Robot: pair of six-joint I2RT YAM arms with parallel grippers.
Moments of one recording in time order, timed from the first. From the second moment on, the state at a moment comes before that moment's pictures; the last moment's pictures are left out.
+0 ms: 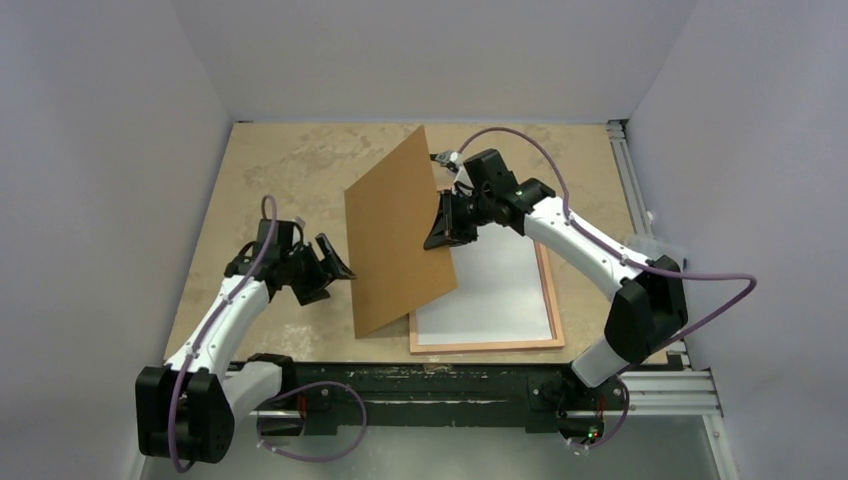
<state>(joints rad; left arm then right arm) -0.10 1.05 0.64 -0.63 0.35 -0.69 0.60 1.58 1.32 -0.60 -0.50 0.66</state>
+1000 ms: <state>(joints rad) -0.10 0.90 0.78 -0.79 0.39 -0.70 1.00 1.55 1.70 -1.06 0.15 0.62</state>
